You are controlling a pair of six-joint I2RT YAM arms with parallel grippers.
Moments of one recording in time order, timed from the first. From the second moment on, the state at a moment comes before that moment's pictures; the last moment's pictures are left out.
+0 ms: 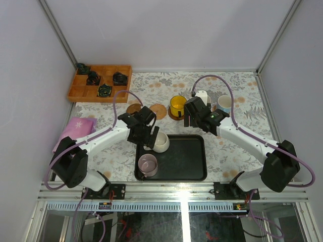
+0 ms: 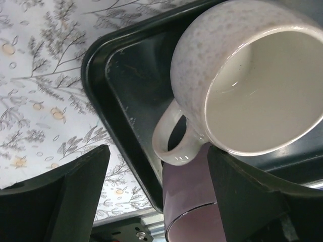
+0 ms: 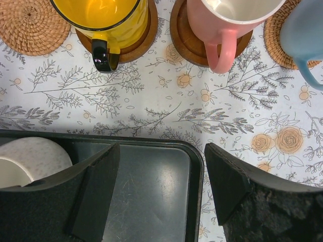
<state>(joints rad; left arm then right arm) -0.69 1.46 1.02 -0.82 -0.03 -0.41 0.71 1.41 1.10 -0.59 0.43 0.50</state>
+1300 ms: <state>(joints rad) -0.76 1.59 1.01 -0.54 0.24 -0.11 0.71 1.42 1.08 -0.58 0.42 0.50</state>
